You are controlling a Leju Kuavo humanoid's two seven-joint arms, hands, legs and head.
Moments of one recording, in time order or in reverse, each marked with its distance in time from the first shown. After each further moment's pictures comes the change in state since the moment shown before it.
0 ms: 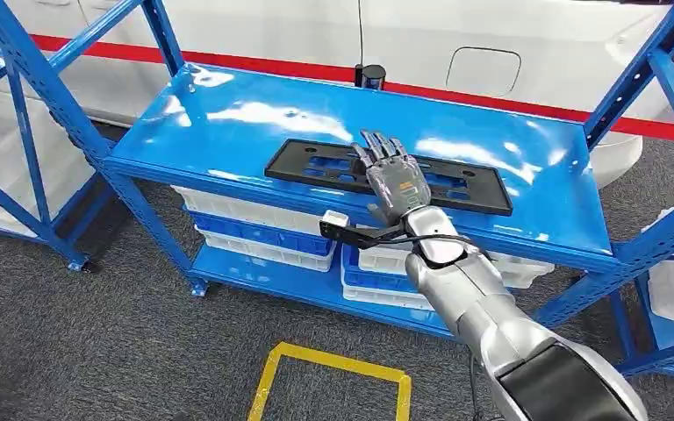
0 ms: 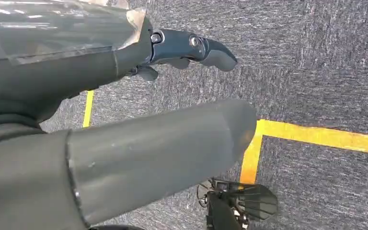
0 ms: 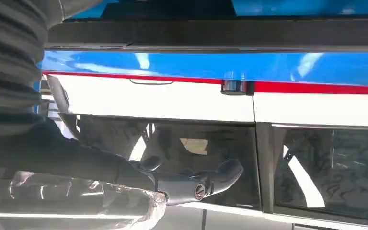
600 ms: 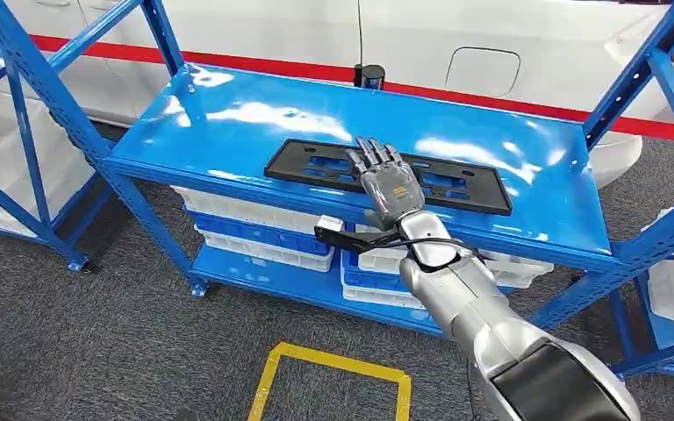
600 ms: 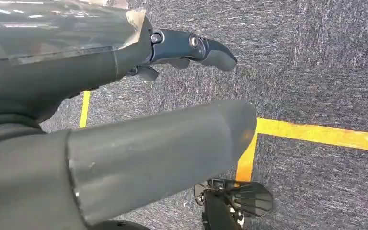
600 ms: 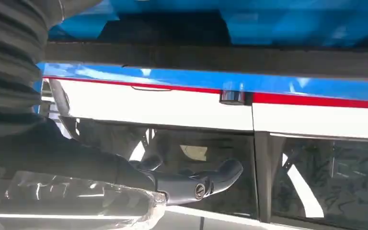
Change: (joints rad) left arm -0.011 -0.004 -0.007 0.000 -0.002 -0.001 0.003; right arm -0.001 0.026 0.010 0.039 0.008 0.010 0.012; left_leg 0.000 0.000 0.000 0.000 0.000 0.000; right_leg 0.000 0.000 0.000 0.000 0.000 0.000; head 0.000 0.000
